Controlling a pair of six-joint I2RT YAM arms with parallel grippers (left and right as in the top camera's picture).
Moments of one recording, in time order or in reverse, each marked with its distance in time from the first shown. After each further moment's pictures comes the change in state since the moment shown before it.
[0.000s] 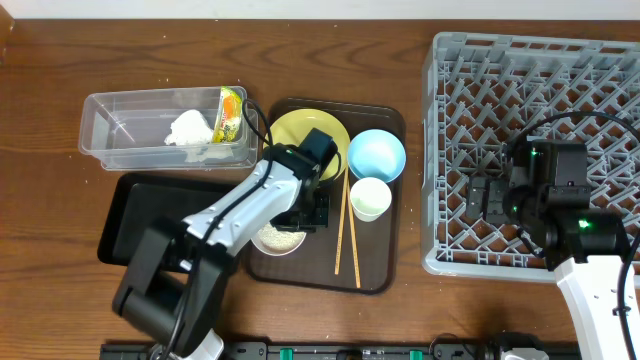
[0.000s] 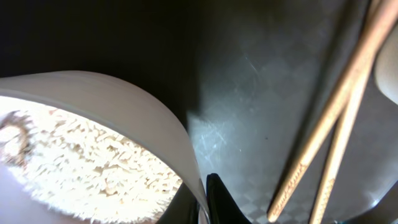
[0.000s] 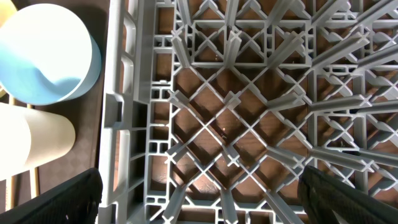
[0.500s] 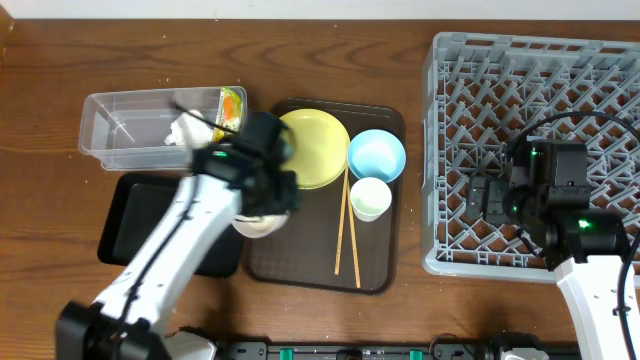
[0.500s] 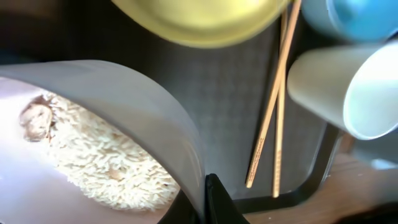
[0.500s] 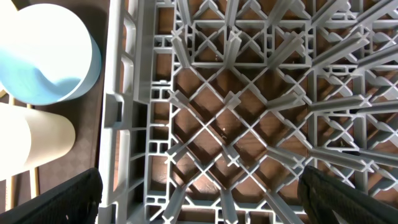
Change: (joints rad) left arm 0.213 -0.301 0.003 -0.061 0.086 0.116; right arm 0.000 0.000 0.000 0.000 0.000 0.000
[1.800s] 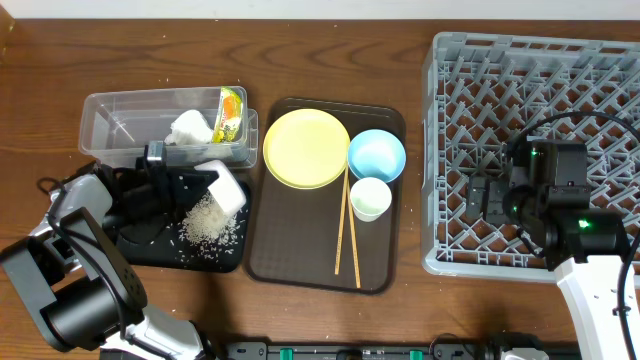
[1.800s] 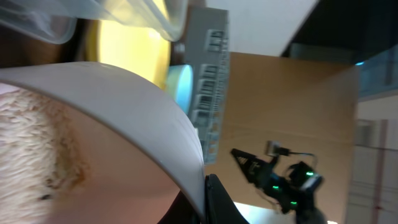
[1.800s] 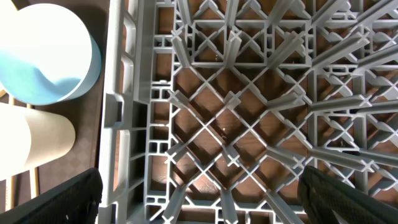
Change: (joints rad) left arm 0.873 0.333 -0.155 -0.052 1.162 0.593; right arm 0.000 0.000 0.000 0.000 0.000 0.000
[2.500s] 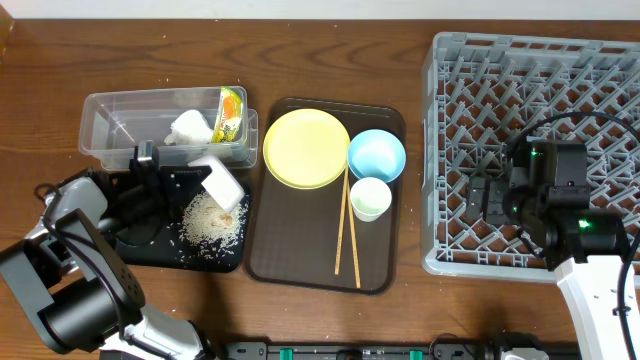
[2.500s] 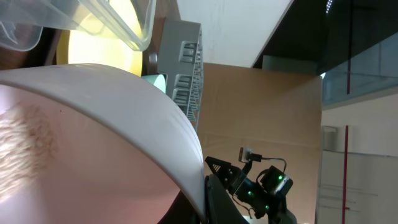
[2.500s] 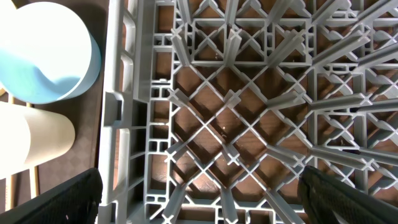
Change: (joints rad) left arm 0.032 0.000 -0.002 -0.018 0.089 0.010; right arm 0.000 0.000 0.000 -0.004 0.000 0.000
